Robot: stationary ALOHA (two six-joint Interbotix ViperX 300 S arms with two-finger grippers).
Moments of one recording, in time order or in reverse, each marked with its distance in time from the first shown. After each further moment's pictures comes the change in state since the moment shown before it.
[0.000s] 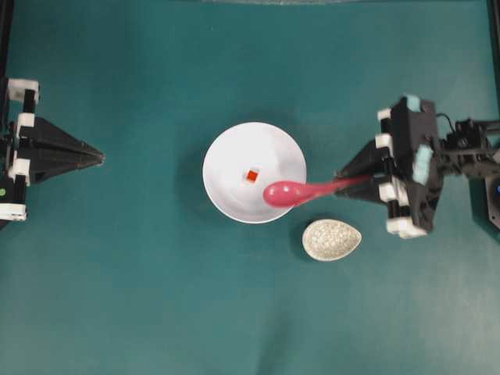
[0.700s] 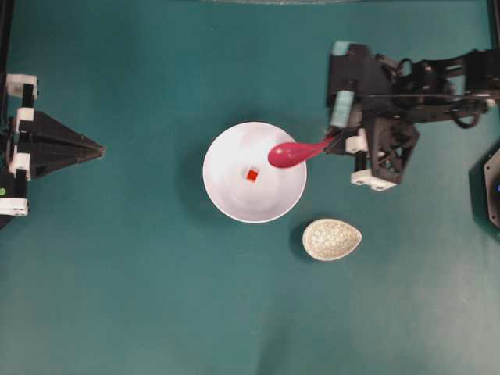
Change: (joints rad) left arm 0.026 -0.003 0.000 0.000 0.000 0.005; right arm -0.150 0.201 -0.316 -0.097 0.479 0.000
